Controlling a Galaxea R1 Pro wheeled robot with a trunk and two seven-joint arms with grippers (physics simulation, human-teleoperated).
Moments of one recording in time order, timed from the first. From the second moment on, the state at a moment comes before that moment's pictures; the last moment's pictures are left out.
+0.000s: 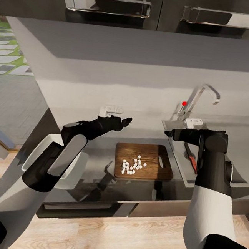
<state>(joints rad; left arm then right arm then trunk) -0.93 0.04 -0.49 -1.60 0.79 0.69 0.30 -0.98 0.06 -0.24 -1.48 0.71 1.03 0.80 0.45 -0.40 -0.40</state>
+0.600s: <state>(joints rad) -0.93 -0.01 -0.49 -1.61 0.79 0.70 0.30 -0.98 0.06 -0.25 -1.48 0.71 1.03 0.80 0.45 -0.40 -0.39</state>
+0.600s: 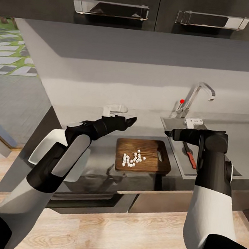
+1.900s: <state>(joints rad) -0.93 -0.02 -0.50 -1.60 0.79 0.70 0.30 -0.98 0.06 -0.25 -1.48 0.71 1.03 0.80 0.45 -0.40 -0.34</state>
